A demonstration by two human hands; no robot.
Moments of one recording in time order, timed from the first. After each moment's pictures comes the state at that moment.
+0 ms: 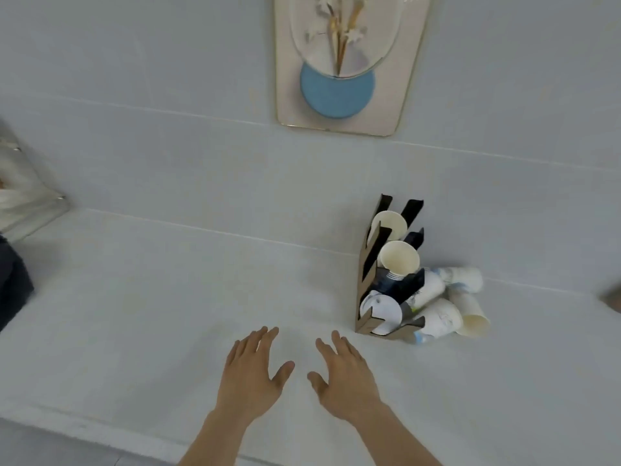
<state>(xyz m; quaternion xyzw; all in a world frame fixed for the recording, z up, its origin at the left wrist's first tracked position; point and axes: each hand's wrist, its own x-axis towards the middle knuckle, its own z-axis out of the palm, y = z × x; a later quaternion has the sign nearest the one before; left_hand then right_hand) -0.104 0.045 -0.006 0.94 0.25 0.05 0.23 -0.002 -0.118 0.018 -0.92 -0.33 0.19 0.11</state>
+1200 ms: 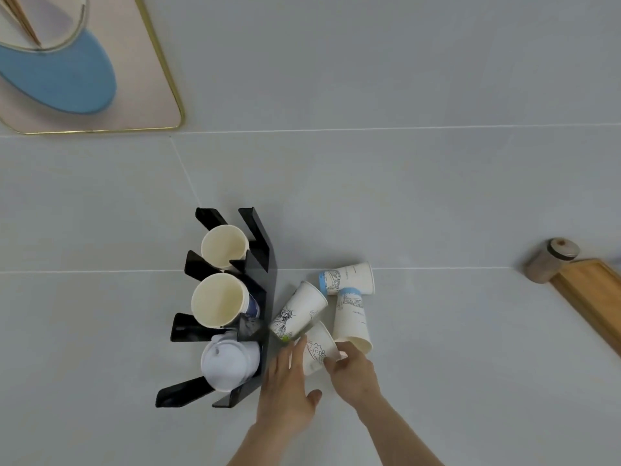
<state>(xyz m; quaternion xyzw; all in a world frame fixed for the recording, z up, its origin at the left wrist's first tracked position) 0.190 -0.215 -0.053 0.94 0.19 -0.06 0.27 0.273 -0.336 -0.052 -0.87 0.02 0.29 0.40</state>
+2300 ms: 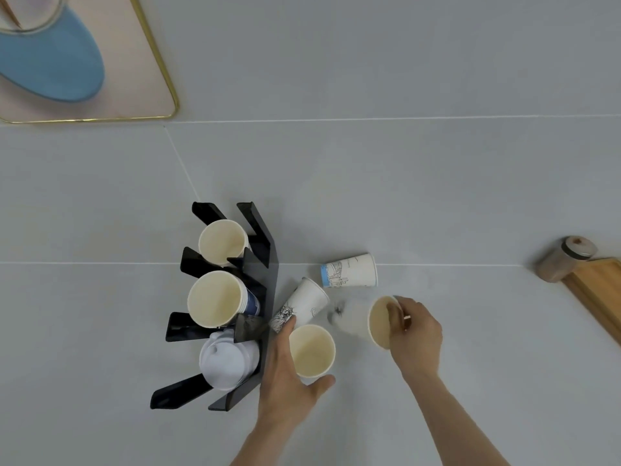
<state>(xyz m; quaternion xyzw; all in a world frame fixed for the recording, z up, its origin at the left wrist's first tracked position) 0.196 -0.221 -0.039 0.85 0.27 0.09 0.45 0.334 -0.393 -0.017 -0.88 0.02 -0.05 0.47</state>
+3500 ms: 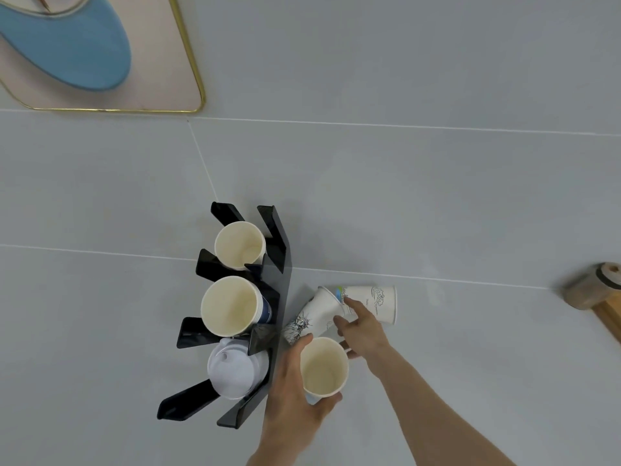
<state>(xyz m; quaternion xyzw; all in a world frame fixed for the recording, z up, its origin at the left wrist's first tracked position) 0.192 -0.211 -0.051 0.85 0.23 0.10 0.46 0.361 -0.297 -0.041 -0.82 0.00 0.33 0.47</state>
